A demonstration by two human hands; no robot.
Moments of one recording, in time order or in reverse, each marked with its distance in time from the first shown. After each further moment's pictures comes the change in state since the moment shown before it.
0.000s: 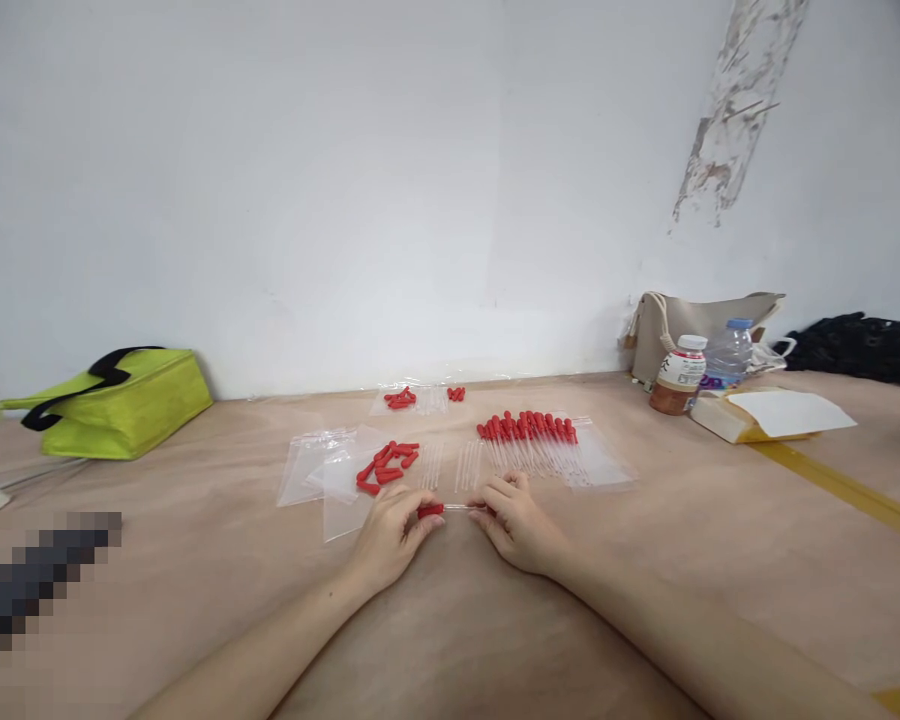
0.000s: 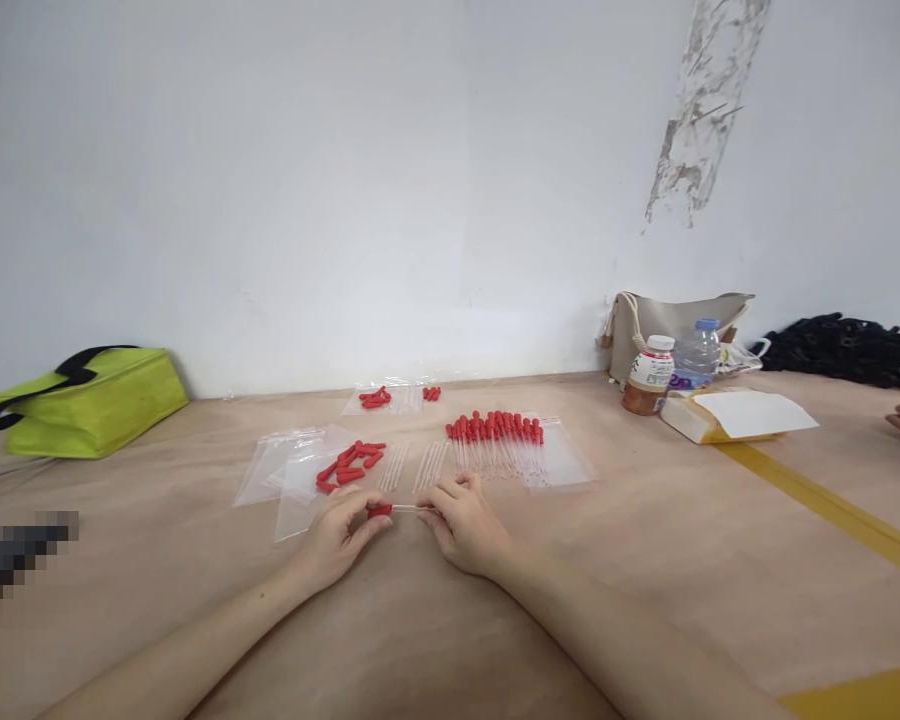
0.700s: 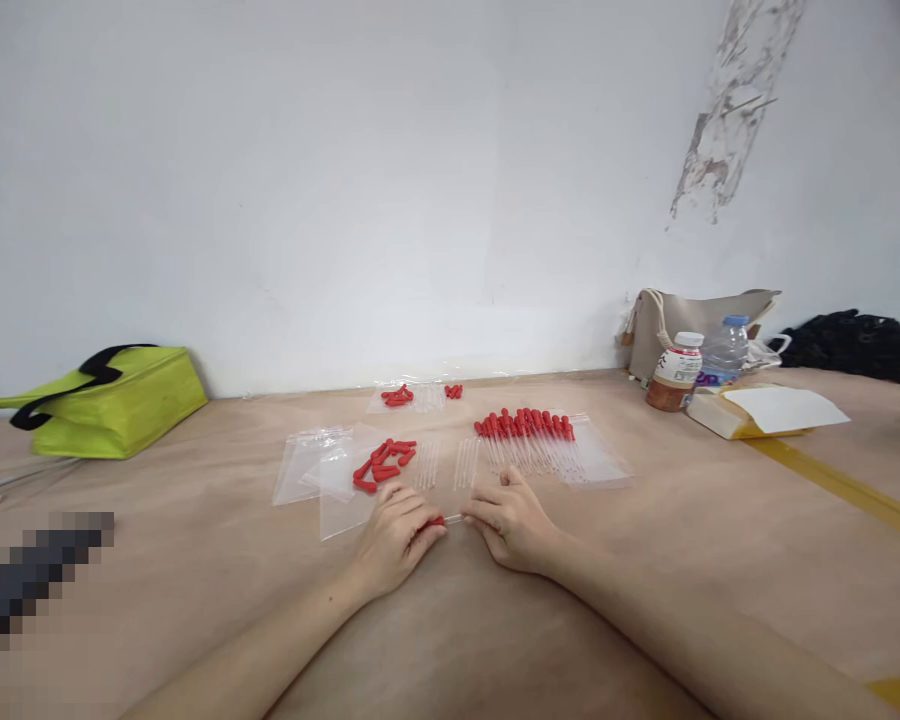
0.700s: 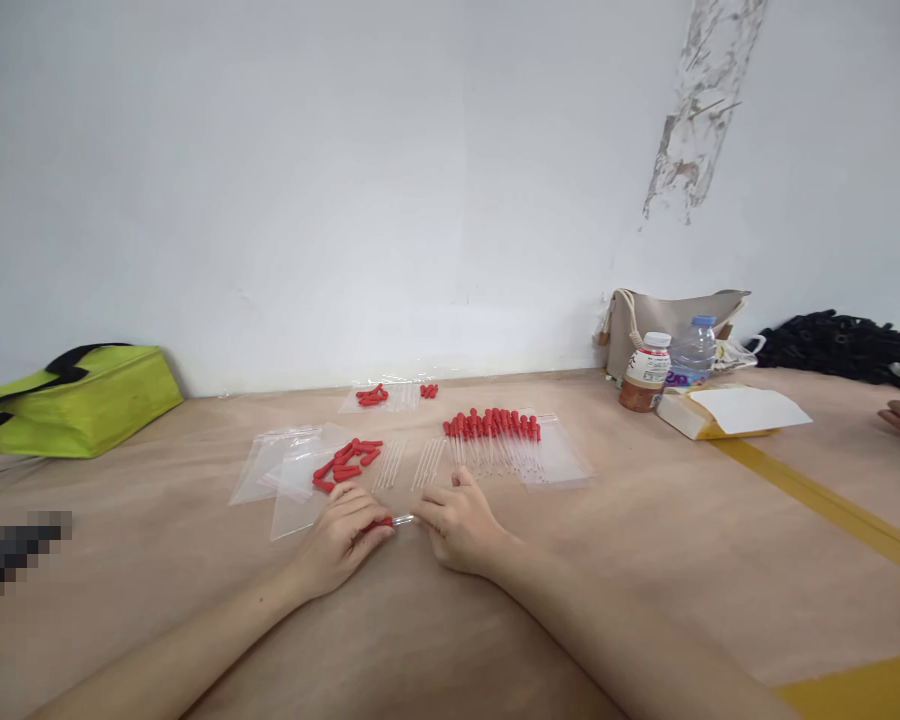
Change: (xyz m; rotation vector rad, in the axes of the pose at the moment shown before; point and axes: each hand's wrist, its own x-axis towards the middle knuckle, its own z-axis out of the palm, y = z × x) left_hand -0.001 0.003 0.002 0.143 -0.078 0.226; right_hand 0.002 0.006 0.006 -0.226 0.003 -0.181
